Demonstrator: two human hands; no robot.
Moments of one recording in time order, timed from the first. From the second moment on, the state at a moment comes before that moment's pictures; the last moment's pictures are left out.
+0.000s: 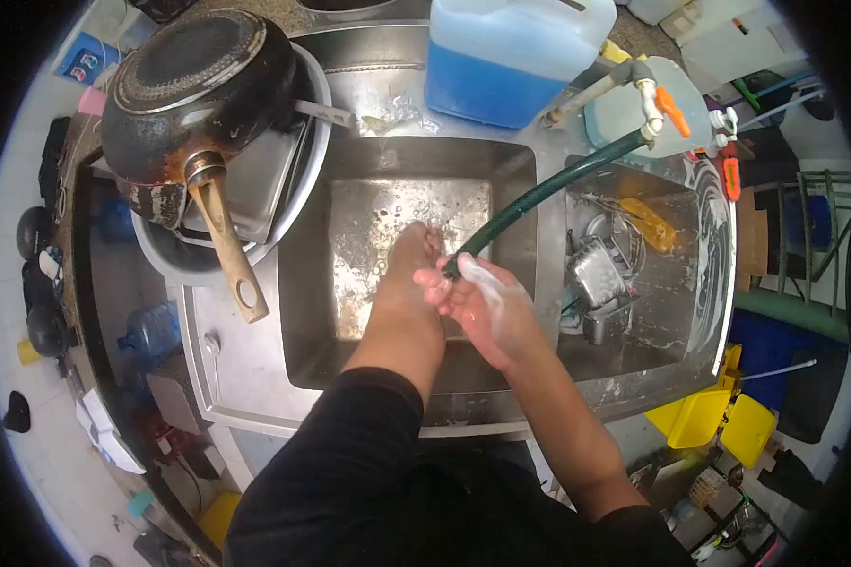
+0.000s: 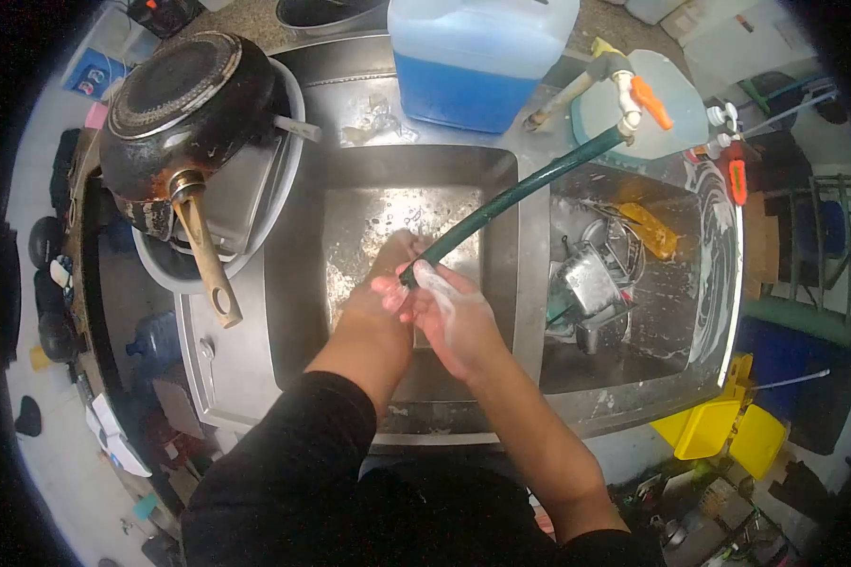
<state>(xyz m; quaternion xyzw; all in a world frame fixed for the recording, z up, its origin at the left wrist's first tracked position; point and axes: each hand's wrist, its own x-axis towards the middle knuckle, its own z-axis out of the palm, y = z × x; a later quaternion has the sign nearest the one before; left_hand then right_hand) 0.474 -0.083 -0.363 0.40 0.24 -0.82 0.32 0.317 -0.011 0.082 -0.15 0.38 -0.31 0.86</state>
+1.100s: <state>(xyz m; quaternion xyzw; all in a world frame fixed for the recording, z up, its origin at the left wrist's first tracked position) 0.348 0.013 -0.259 0.58 -0.02 -0.58 0.57 0.296 -0.003 -0.200 -0.36 0.66 -0.21 0.62</state>
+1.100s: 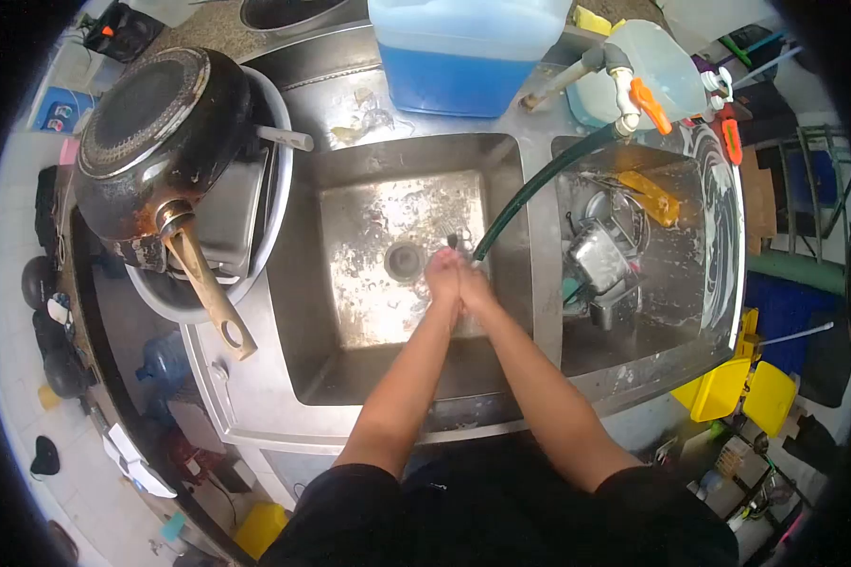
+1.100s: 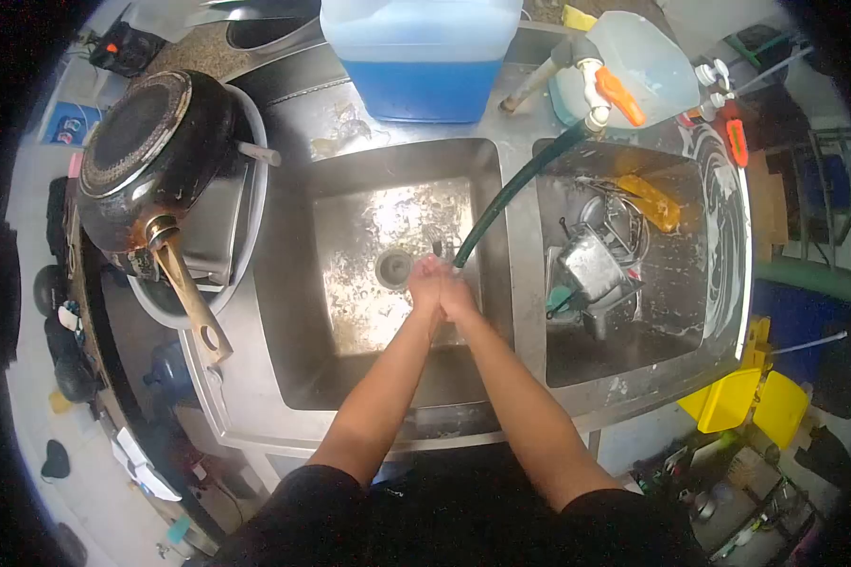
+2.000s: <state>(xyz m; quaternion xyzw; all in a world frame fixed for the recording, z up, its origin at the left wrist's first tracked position) 0.446 0.049 -0.121 0.75 -0.34 -0.29 0.48 0.300 -0.051 -0.254 -0.08 0.46 -0.26 0.84</state>
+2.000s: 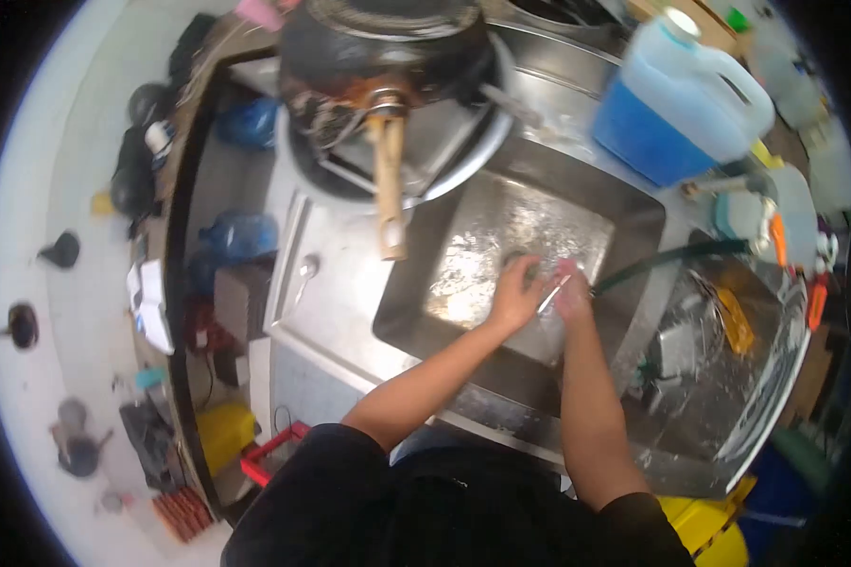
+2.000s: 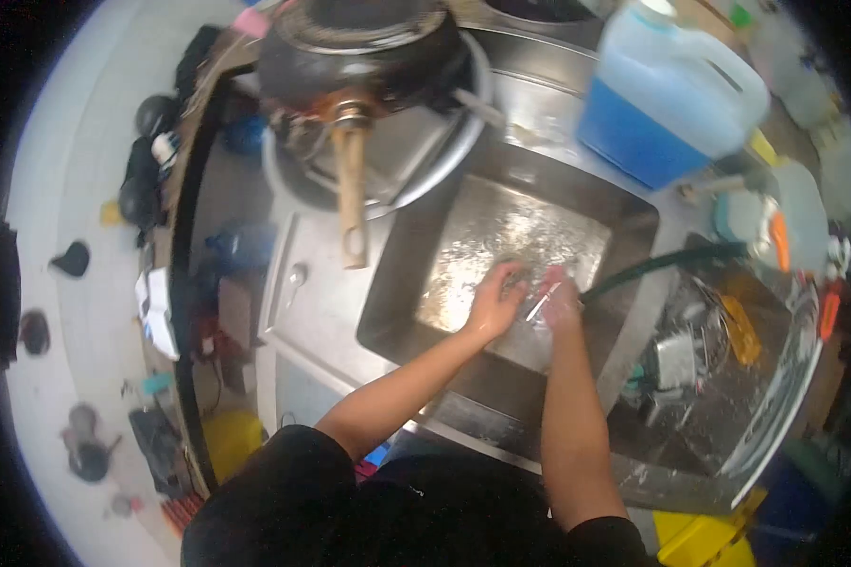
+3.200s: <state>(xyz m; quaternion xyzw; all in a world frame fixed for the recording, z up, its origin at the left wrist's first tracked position) 0.362 -0.005 -0.211 0.55 -0.03 -0.75 0.36 0.268 -0.032 -0.118 -0.27 0.57 -0.40 0.66</state>
